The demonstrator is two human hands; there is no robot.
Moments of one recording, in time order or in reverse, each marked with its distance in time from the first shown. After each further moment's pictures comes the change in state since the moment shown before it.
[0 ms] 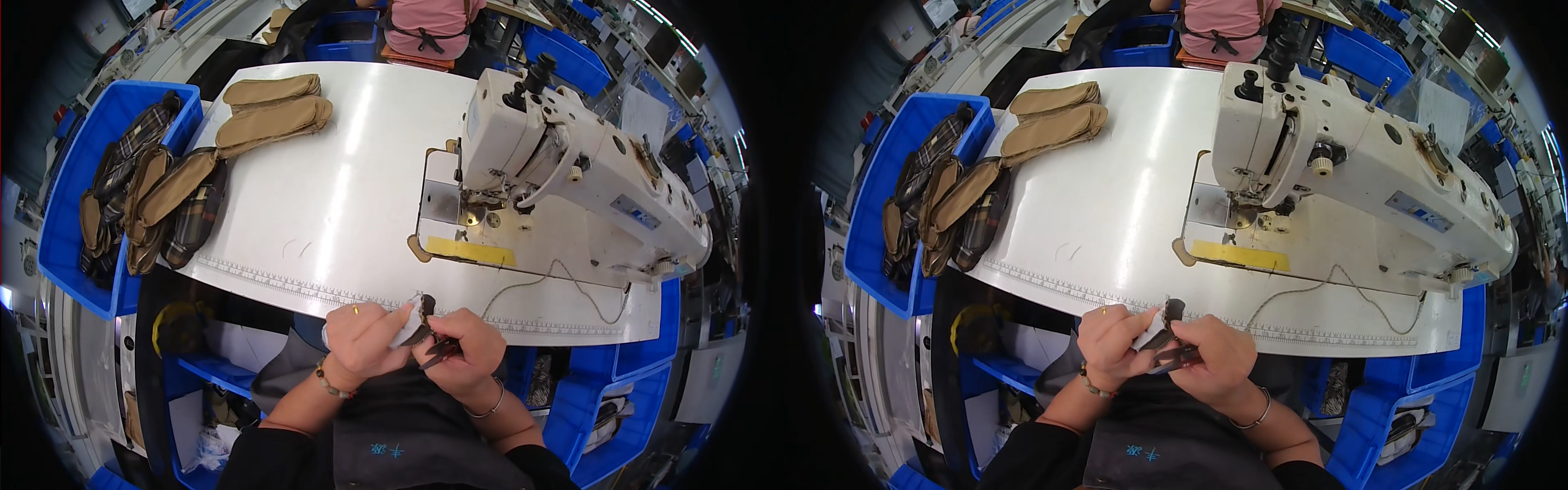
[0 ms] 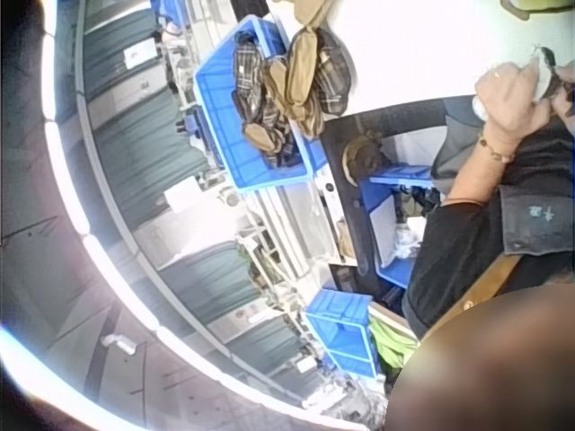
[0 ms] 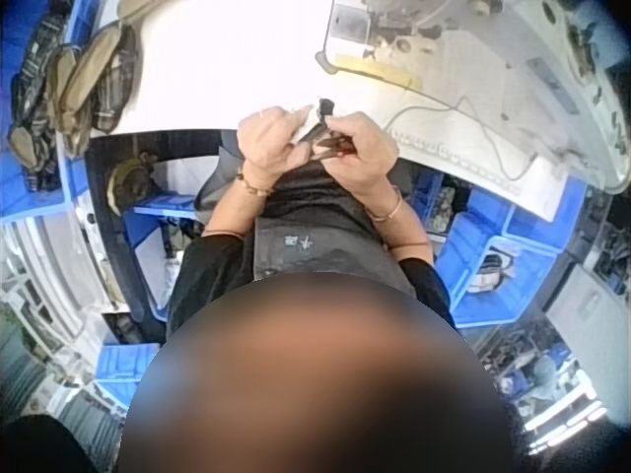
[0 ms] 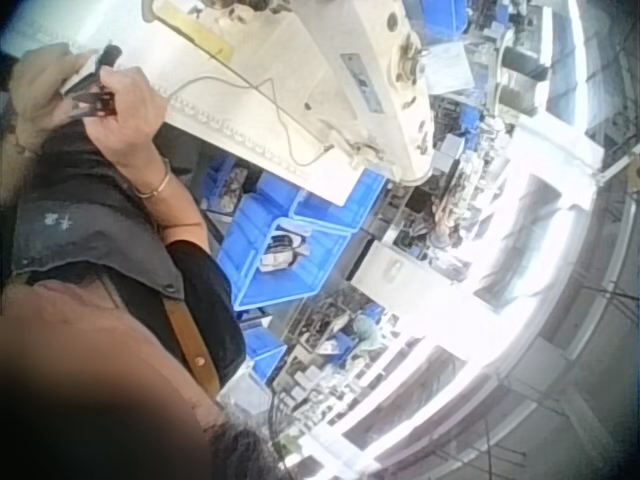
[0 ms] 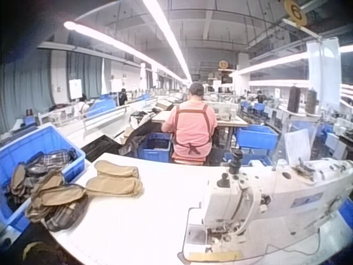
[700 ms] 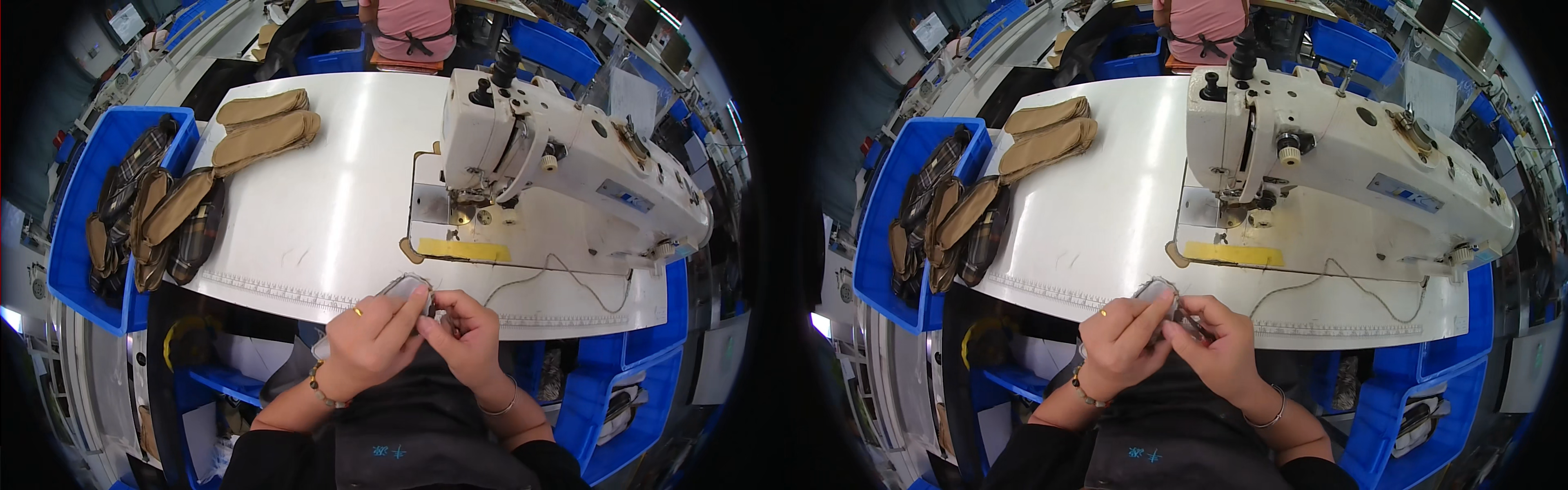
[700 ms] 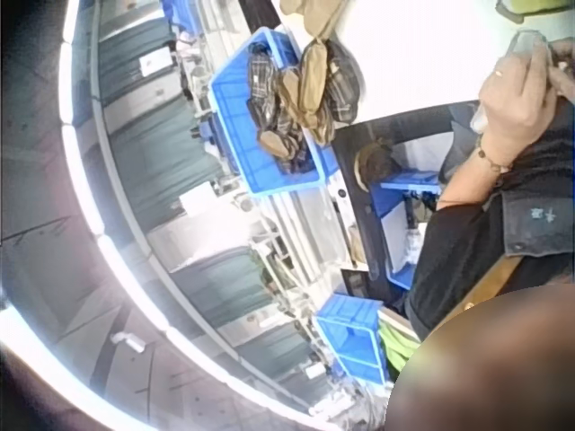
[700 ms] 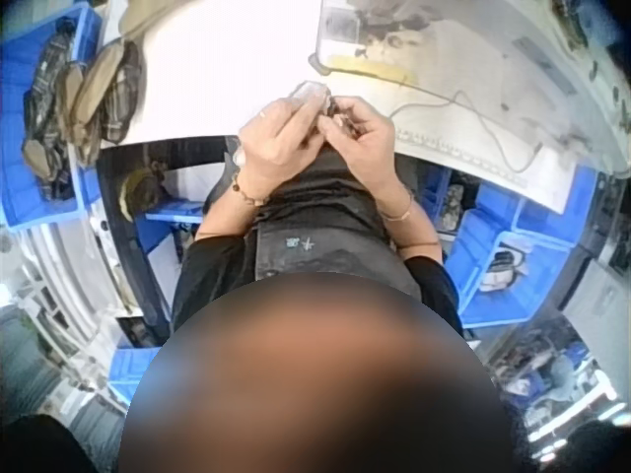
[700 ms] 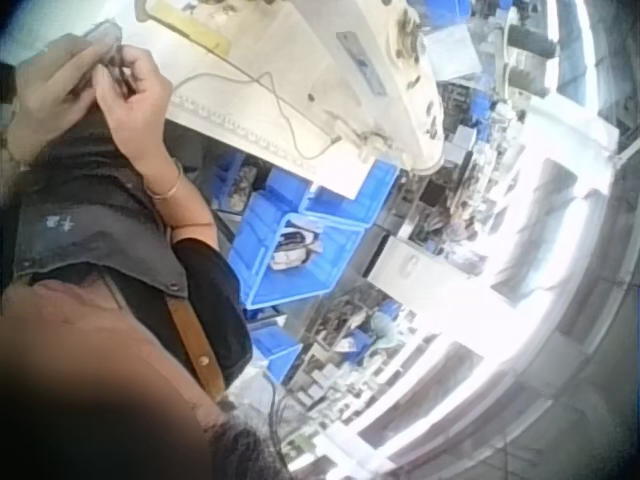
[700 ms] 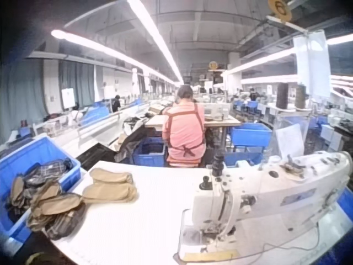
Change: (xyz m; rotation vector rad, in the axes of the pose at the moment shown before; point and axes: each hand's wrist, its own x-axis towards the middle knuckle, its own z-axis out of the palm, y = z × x) left_hand 0.024 0.014 -0.002 0.133 -0.164 0.095; right_hand 0.000 0.000 -0.015 0.584 -0.155 0.691
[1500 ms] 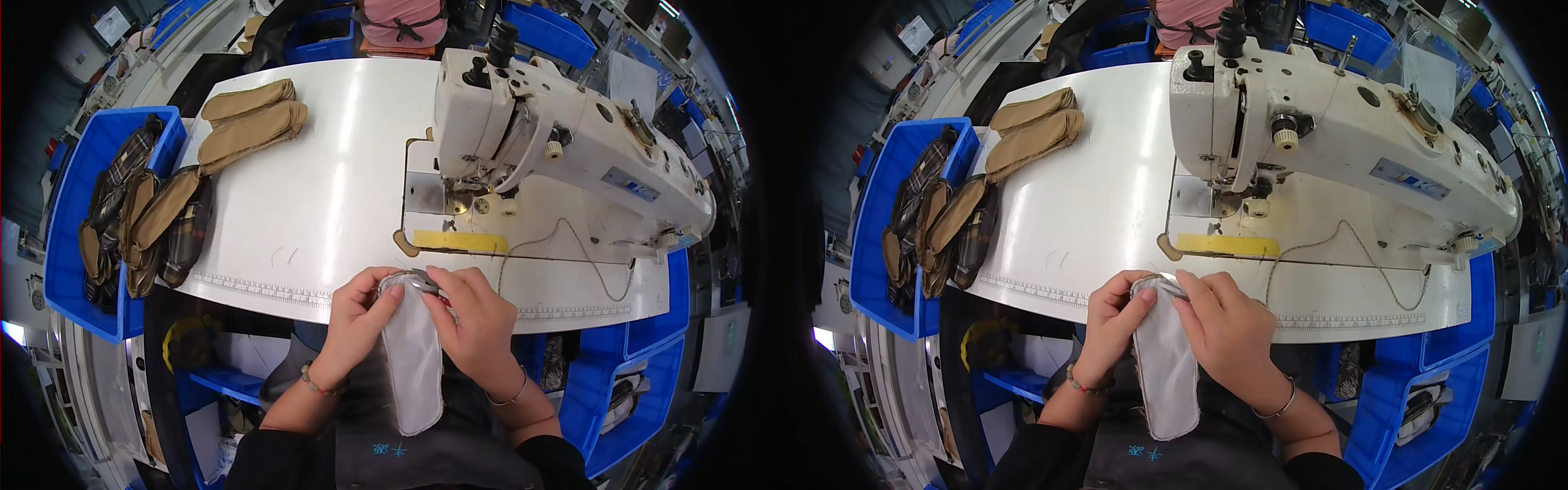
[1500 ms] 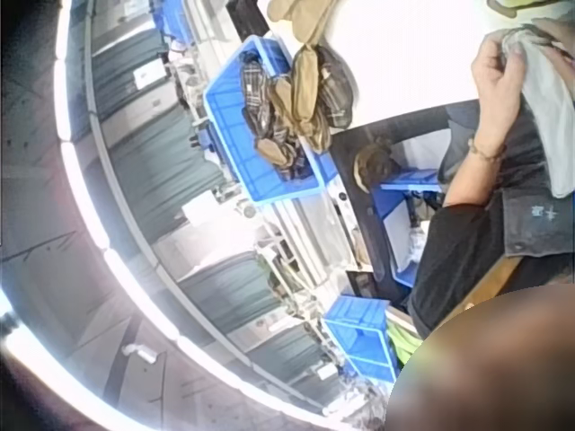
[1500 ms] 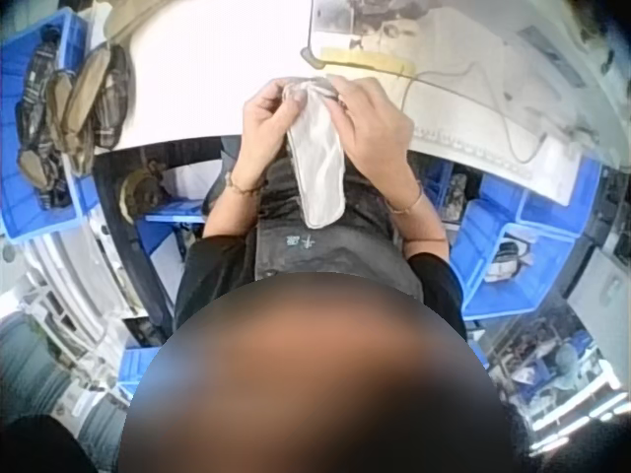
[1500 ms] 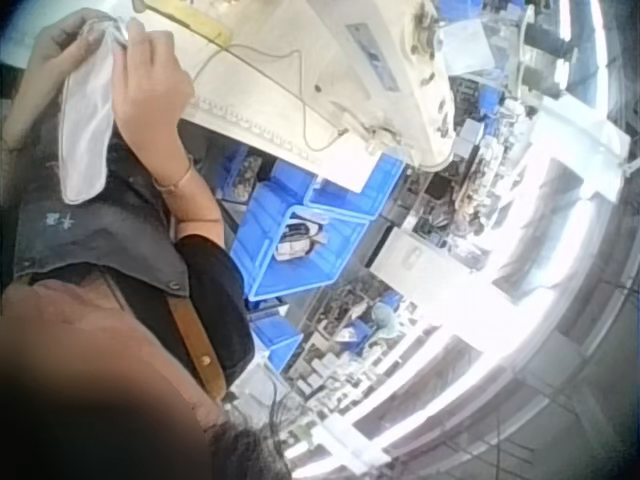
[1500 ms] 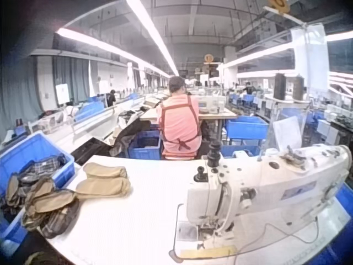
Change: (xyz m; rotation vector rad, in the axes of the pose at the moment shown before) left_hand -0.018 -0.016 0.018 -1.115 -0.161 -1.062; right_hand 0.016 -0.003 -0.012 -0.958 0.140 -0.501
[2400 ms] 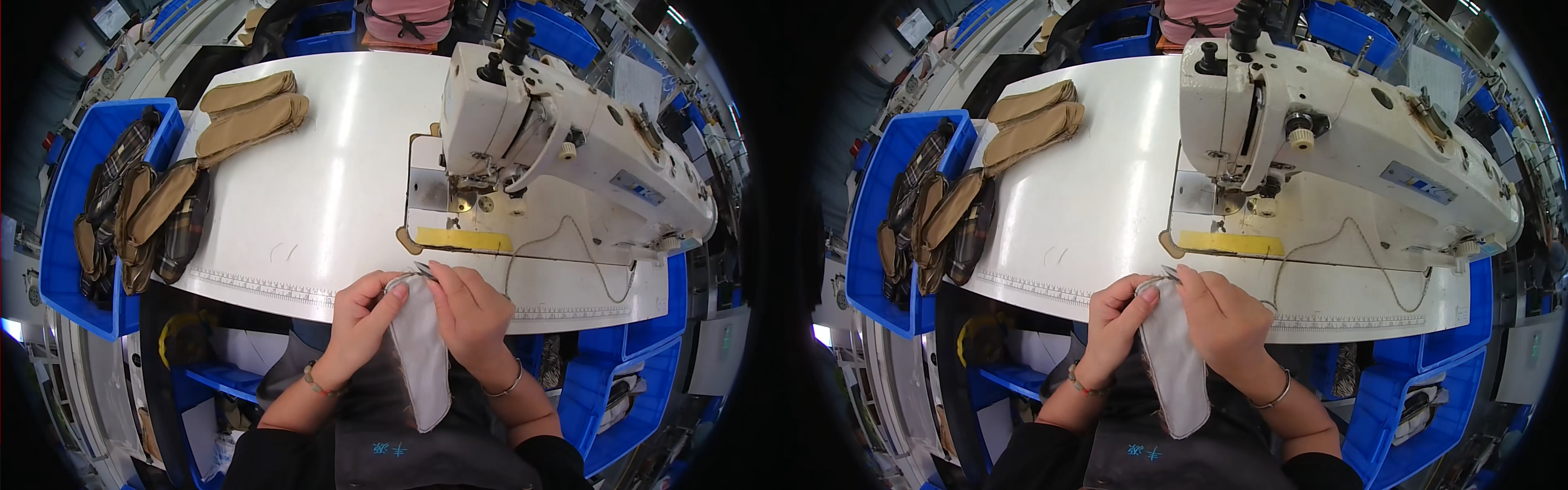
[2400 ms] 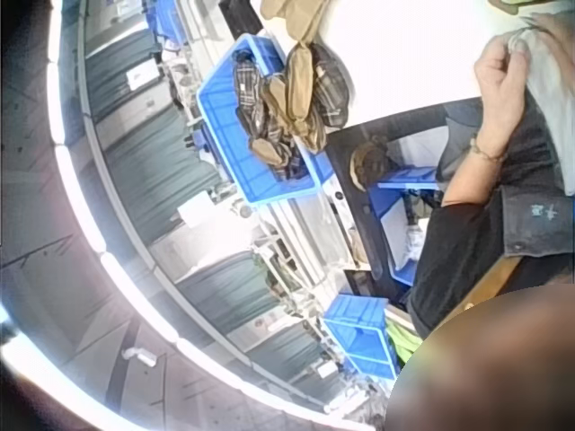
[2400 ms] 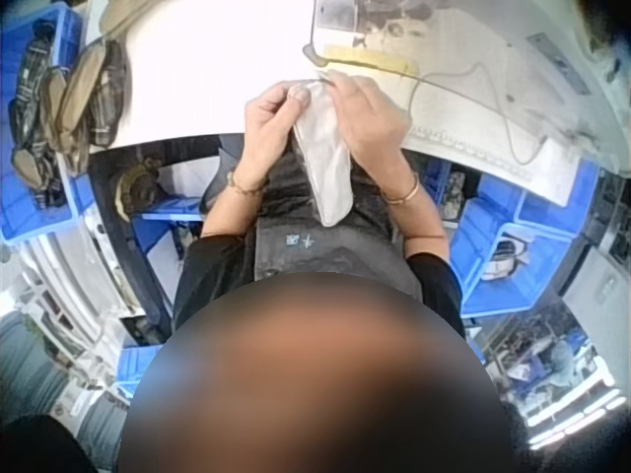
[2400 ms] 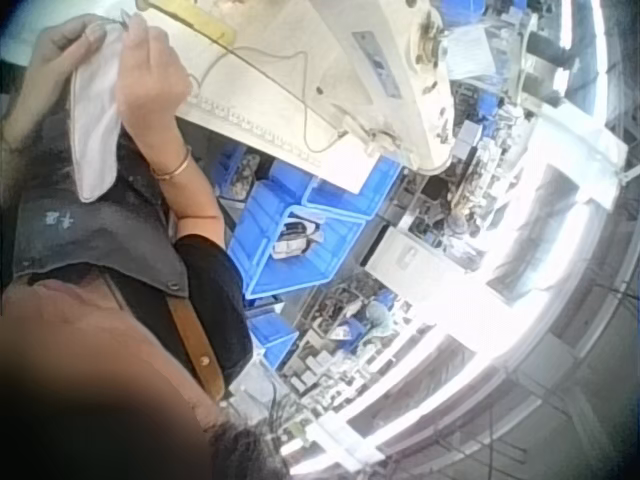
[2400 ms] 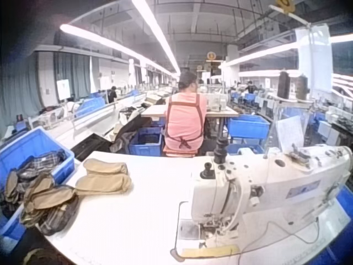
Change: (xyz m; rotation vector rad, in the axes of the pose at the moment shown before) left_hand -0.003 -0.005 0.000 -0.006 0.005 -0.006; right_hand 0.002 0.003 0.013 -0.165 0.090 -0.120
